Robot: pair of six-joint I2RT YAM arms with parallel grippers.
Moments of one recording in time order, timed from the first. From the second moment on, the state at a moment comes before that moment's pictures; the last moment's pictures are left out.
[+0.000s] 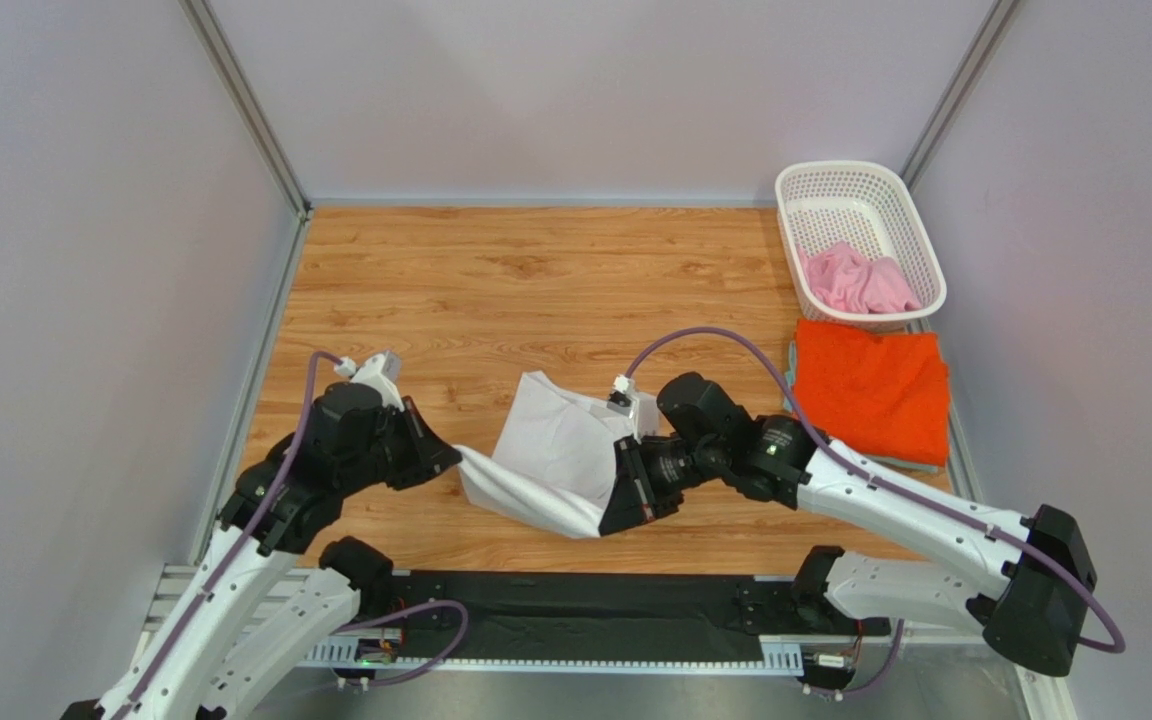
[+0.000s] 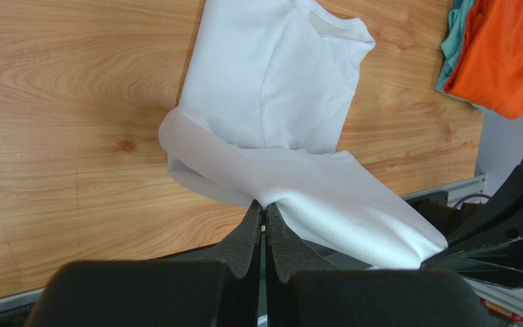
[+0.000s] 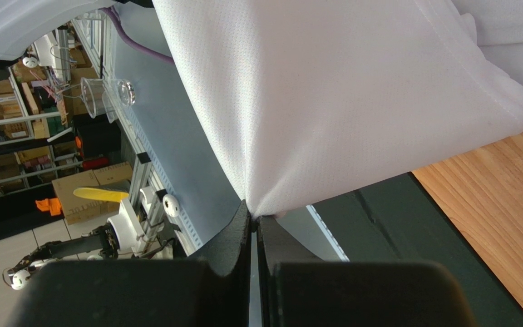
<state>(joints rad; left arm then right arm) -0.49 0.56 0.77 -0.91 0.09 -0.76 0.96 1.07 0.80 -0.49 -0.57 0.73</state>
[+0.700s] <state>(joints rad) -0.49 0.88 0.85 -0.69 0.07 -0.73 0.66 1.07 0.77 -0.49 -0.59 0.70</state>
